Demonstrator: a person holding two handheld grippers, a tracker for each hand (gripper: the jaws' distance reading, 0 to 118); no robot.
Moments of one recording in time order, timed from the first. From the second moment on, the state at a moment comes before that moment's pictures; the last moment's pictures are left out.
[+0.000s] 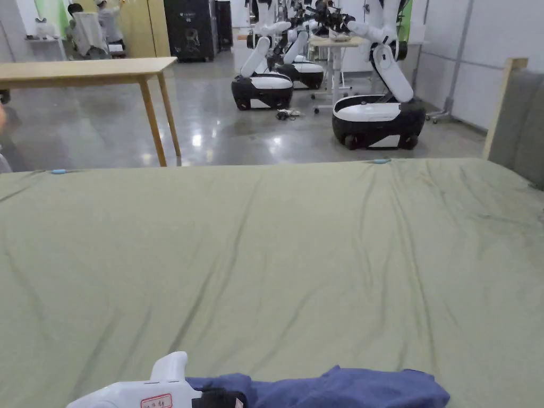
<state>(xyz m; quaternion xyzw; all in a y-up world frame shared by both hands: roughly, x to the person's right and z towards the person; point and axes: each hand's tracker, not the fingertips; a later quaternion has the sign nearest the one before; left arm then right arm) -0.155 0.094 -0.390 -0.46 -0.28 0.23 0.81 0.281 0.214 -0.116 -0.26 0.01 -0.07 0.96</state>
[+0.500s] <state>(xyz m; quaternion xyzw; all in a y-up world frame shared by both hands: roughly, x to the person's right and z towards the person) -0.214 0.192 -0.337 -0.31 -0.35 0.27 0.84 0.277 0.209 -0.126 -0.26 0.03 -0.07 0.96</state>
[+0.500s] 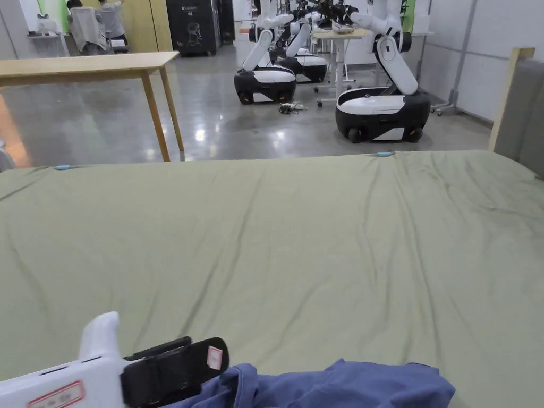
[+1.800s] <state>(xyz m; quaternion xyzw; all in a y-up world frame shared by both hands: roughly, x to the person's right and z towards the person) -0.146 0.123 -0.372 -0.39 -0.43 0.30 0.76 0.264 0.216 -0.127 -0.26 0.04 -0.06 0.96</state>
